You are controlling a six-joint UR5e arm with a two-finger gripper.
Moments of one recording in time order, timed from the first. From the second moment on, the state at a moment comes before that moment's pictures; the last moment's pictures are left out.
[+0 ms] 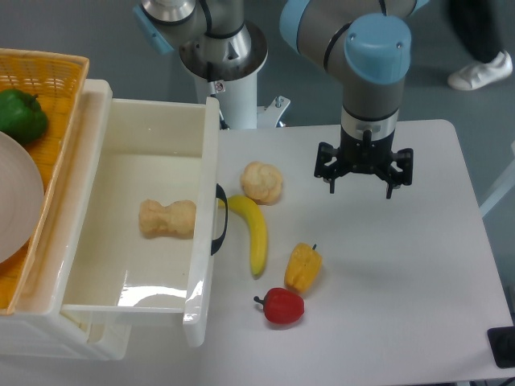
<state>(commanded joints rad) 2.65 -1.82 -1.55 -1.18 1.58 0.82</state>
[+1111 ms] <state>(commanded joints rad) 2.63 -1.83 -1.61 -1.17 1.58 0.52</state>
